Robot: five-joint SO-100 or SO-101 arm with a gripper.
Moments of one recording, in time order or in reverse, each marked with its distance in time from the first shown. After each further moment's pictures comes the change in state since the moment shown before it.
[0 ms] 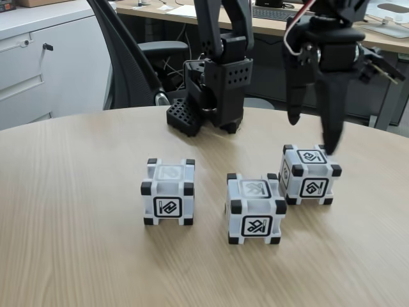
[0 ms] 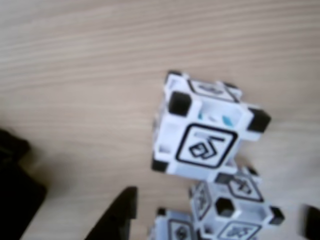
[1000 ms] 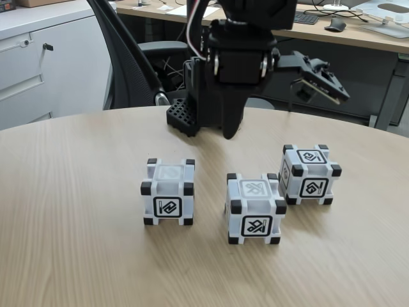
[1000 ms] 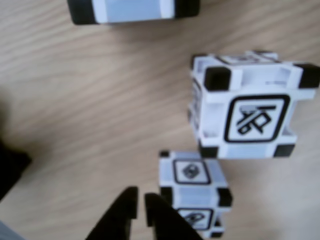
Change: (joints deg) arm 29.5 0.0 0.0 0.0 -14.2
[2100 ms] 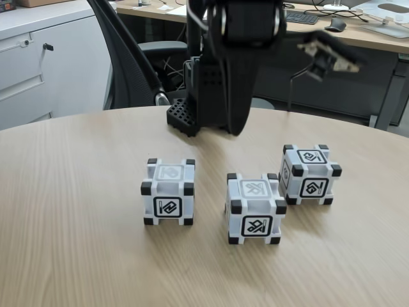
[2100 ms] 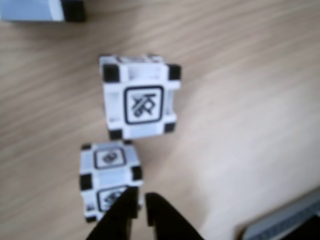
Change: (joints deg) arm 1.2 8.7 0.6 -11.2 -5.8
